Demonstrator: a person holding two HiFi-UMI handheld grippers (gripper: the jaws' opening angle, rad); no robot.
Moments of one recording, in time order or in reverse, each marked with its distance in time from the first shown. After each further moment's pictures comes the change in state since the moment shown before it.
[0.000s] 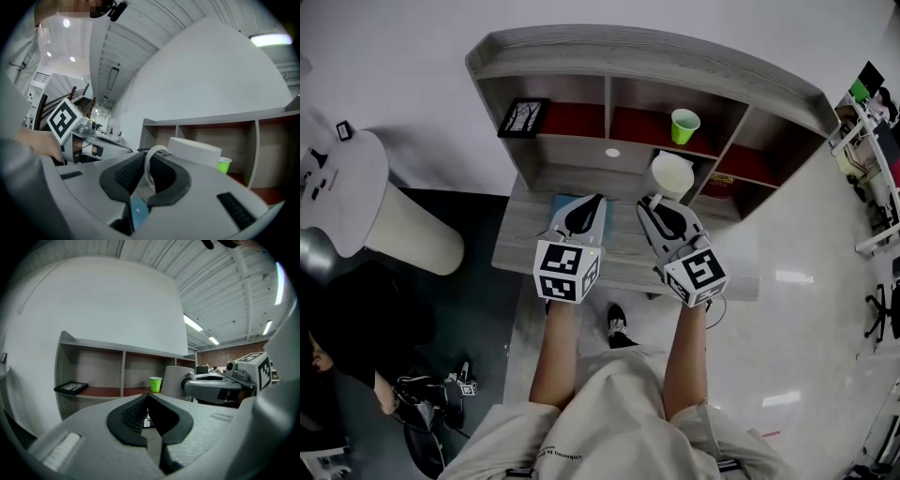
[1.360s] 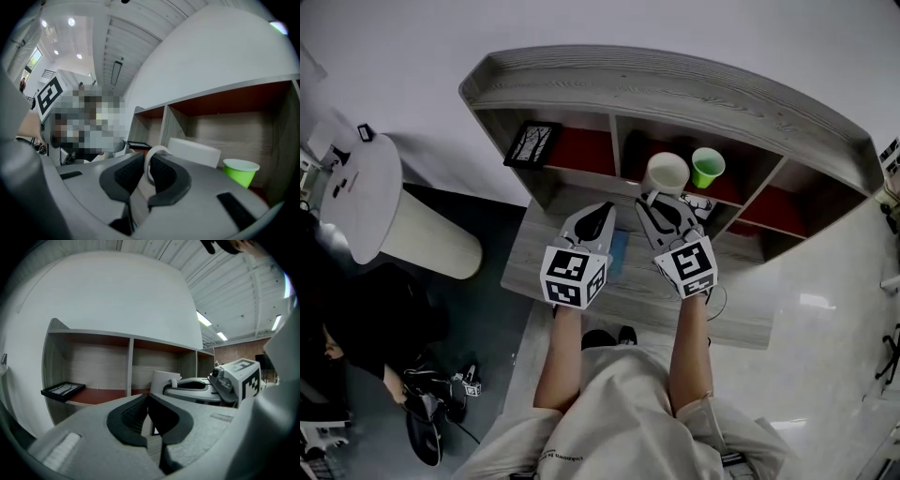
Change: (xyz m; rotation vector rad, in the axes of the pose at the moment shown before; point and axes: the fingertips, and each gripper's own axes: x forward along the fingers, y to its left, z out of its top) left arm 0.106 0.048 0.000 -0.001 0.027 0.076; right arm 0.113 -0.094 -0.049 -0.061 0.024 0.081
